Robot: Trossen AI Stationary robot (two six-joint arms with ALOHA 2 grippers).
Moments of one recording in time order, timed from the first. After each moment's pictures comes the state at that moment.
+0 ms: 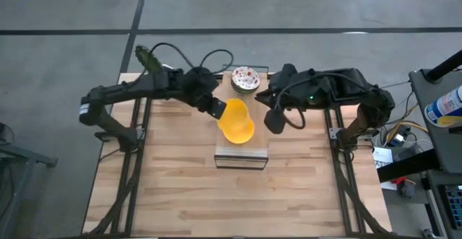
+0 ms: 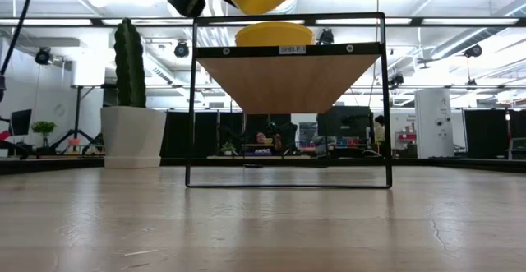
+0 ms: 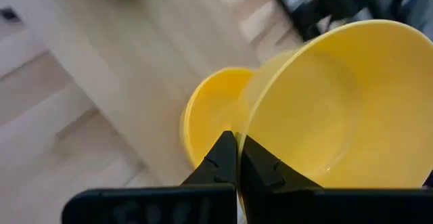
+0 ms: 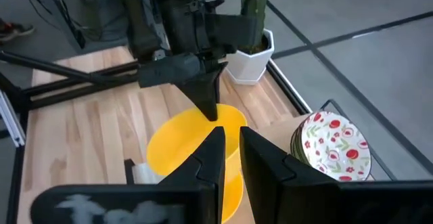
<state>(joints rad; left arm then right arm) 0.19 1.47 1.62 -0.92 0.09 -0.79 0.15 1.69 2.35 -1.29 0.42 0.32</state>
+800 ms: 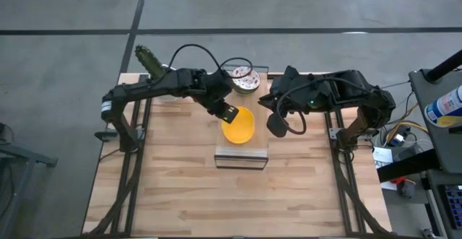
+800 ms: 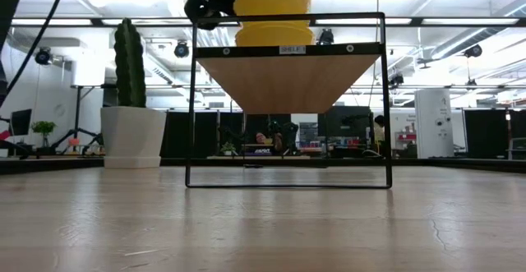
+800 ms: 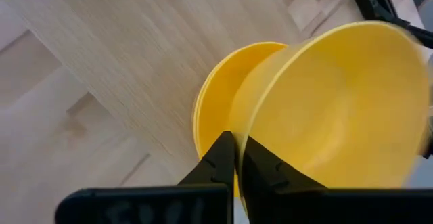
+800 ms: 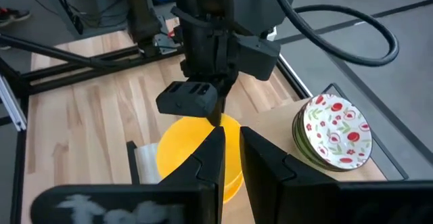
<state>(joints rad) 0.19 1.70 1.85 -1.14 0.14 -0.73 0.17 1.69 2.35 -1.35 0.42 0.36</state>
